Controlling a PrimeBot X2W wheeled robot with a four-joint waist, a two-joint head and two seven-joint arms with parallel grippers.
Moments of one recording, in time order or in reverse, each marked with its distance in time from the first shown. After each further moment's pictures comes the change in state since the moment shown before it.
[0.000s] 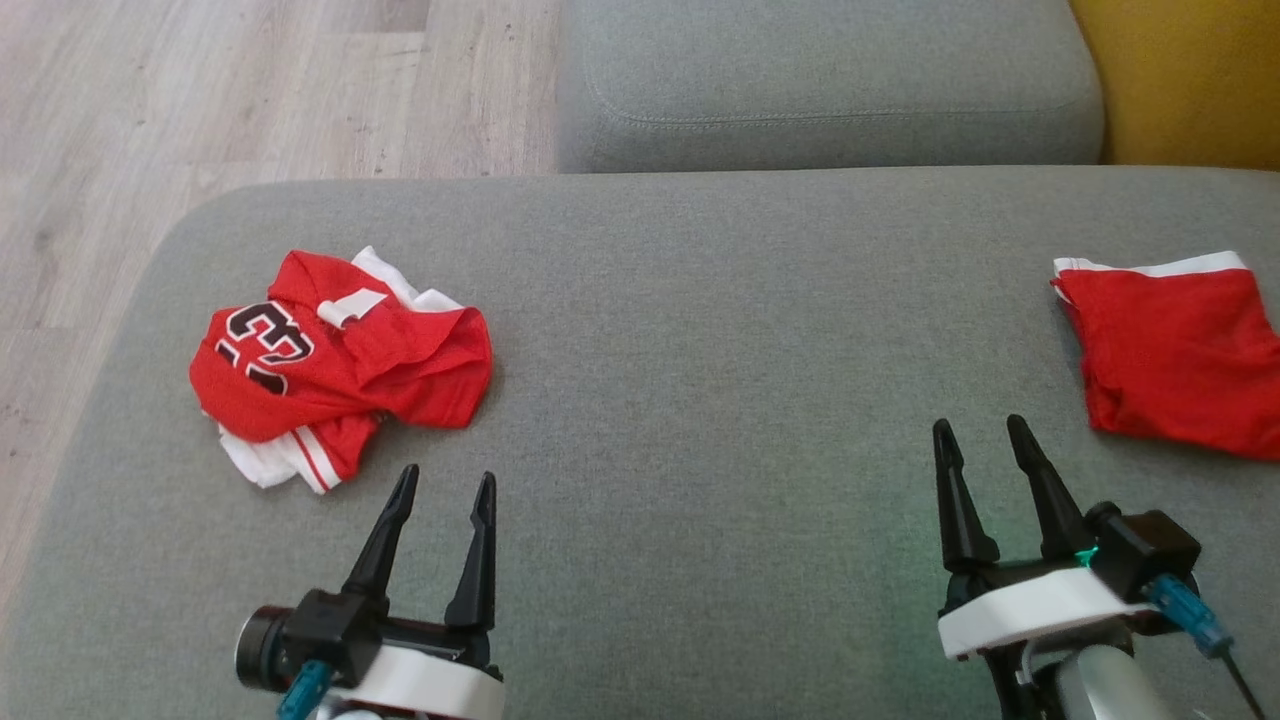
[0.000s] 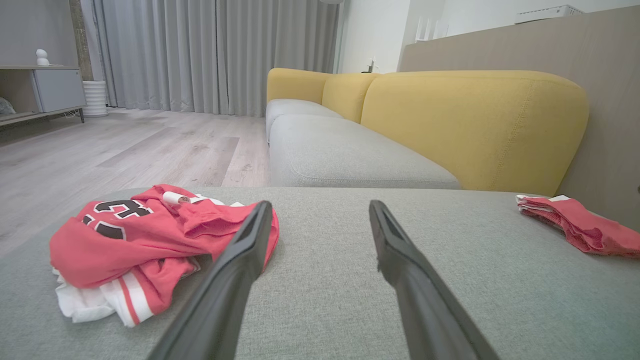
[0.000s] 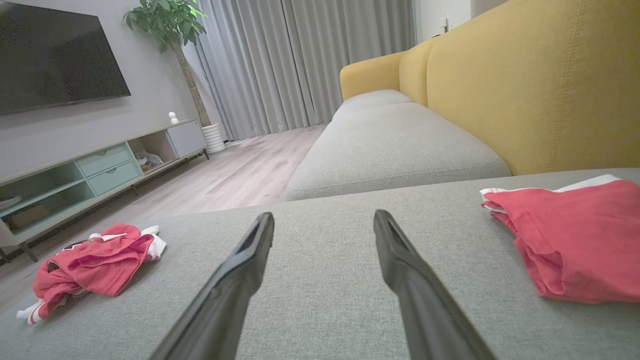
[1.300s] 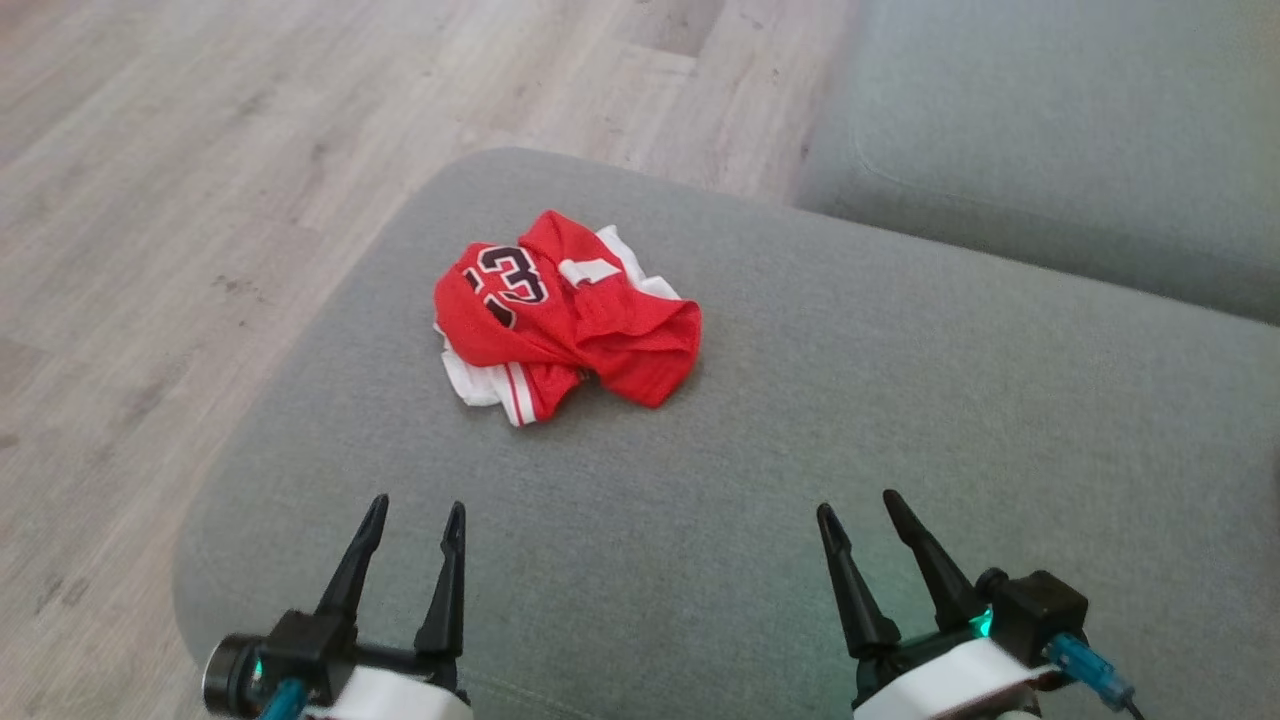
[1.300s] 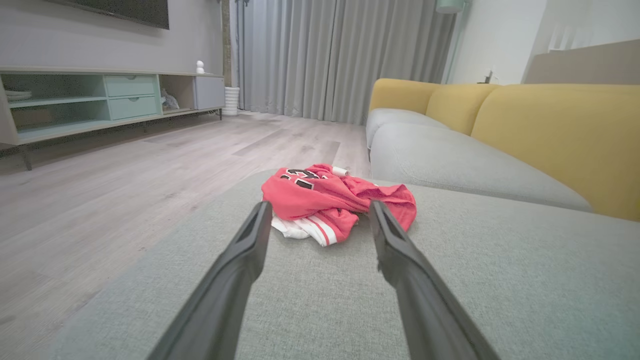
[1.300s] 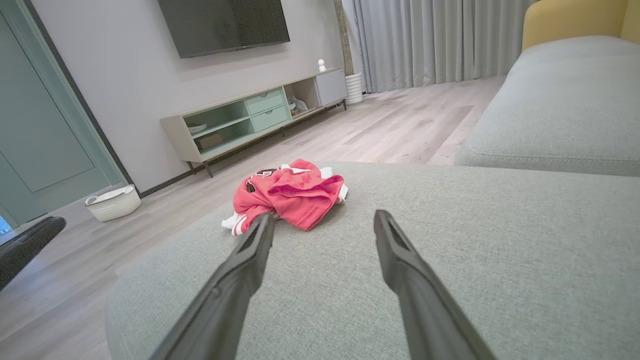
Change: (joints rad) left arm 0.030 0.032 0.034 0.031 0.019 -0.011 0.000; right arm 0.076 0.000 0.210 -0.004 0.066 0.000 -0.001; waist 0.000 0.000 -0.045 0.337
